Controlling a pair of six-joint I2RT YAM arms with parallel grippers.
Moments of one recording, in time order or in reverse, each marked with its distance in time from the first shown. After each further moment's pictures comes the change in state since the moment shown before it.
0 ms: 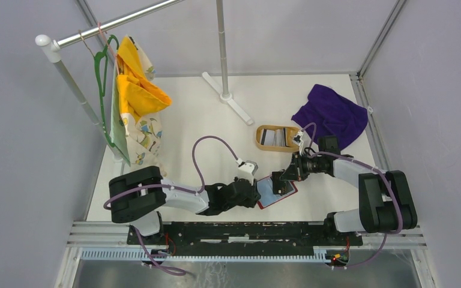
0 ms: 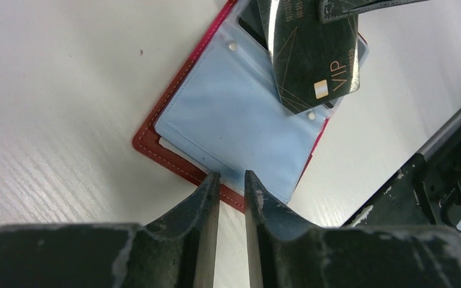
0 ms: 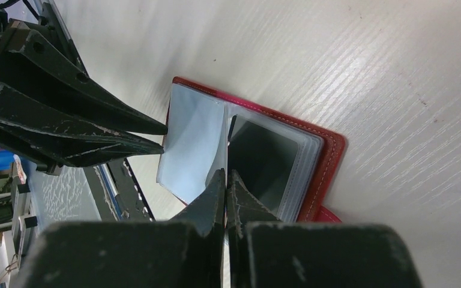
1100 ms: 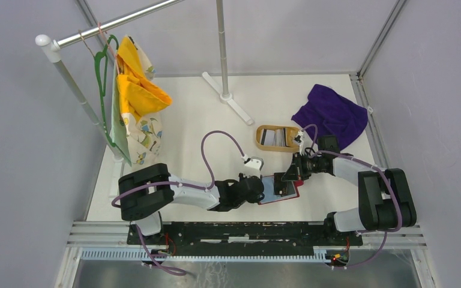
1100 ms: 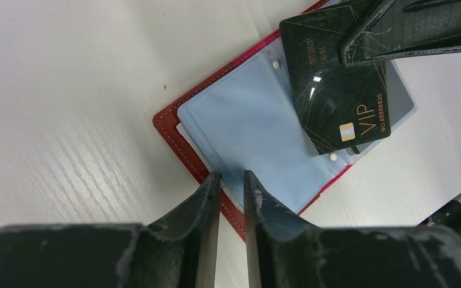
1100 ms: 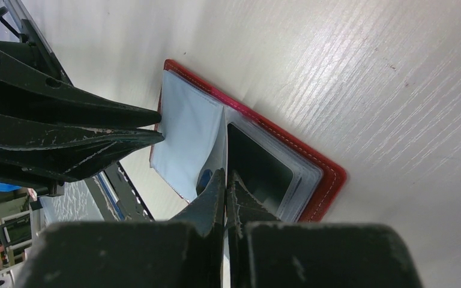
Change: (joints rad) left arm -0.005 0.090 0.177 -0.219 -0.134 -0.018; right arm -0.004 0.025 0.017 -0.046 0.093 0.068
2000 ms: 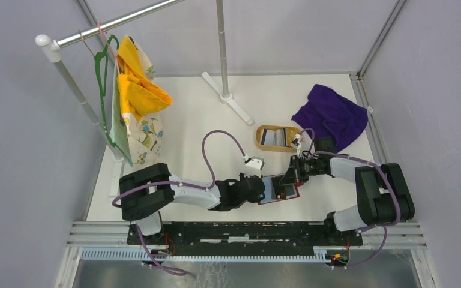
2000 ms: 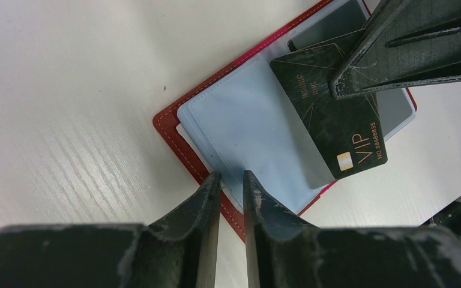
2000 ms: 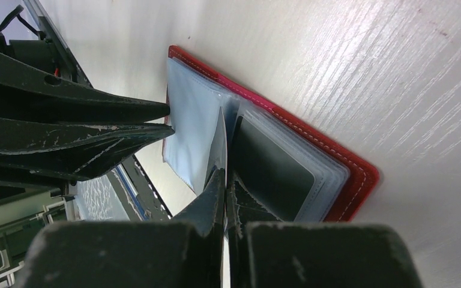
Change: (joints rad) left arm 0.000 0.006 0.013 -0.015 0.000 0.001; right arm 0.036 0.048 -0.013 0.003 -0.011 0.071
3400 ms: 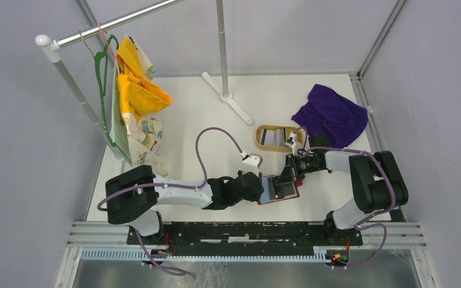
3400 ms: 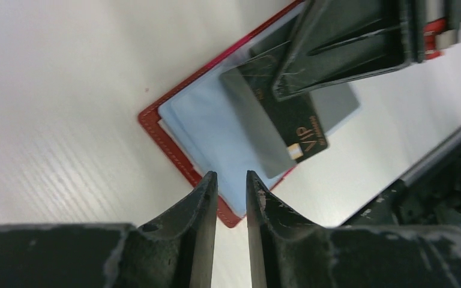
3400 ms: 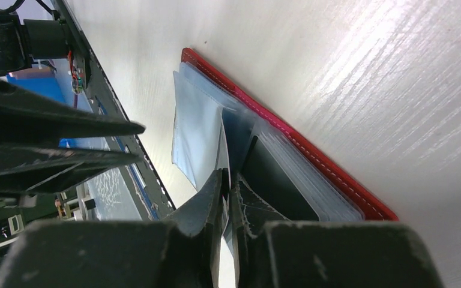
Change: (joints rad) left arm 0.004 -0.105 -0.014 -0.039 0.046 0.001; right arm 0.027 0.113 0.071 -0.030 -0.063 -0.049
